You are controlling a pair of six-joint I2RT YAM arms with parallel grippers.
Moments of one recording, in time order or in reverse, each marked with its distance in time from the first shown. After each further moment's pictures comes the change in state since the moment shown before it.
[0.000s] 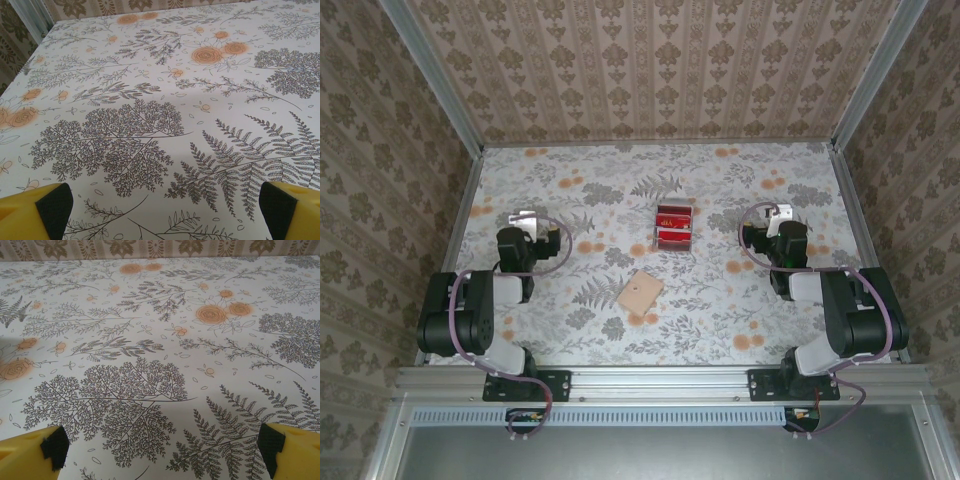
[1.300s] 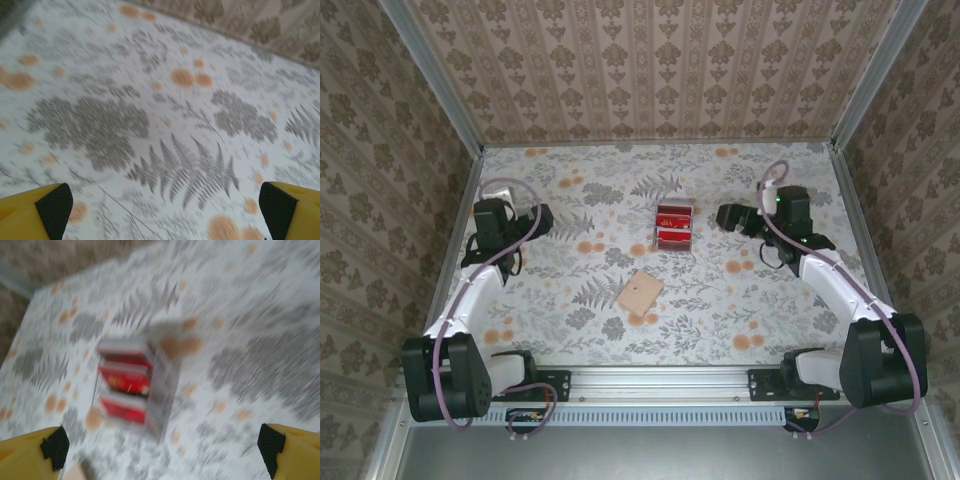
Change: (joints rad) left arm 0.031 -0.356 0.323 -0.855 0.141 -0.378; right arm 0.119 -0.259 0.380 -0.871 -0.383 0.350
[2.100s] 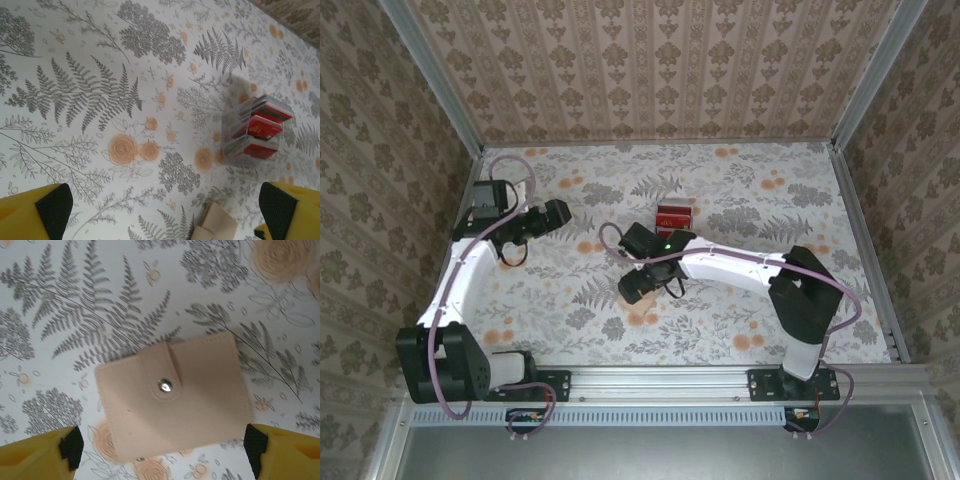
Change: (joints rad) left arm -0.028 0.100 0.320 -0.534 0.351 -0.049; right arm 0.803 0.568 0.562 -0.542 0.369 -0.086
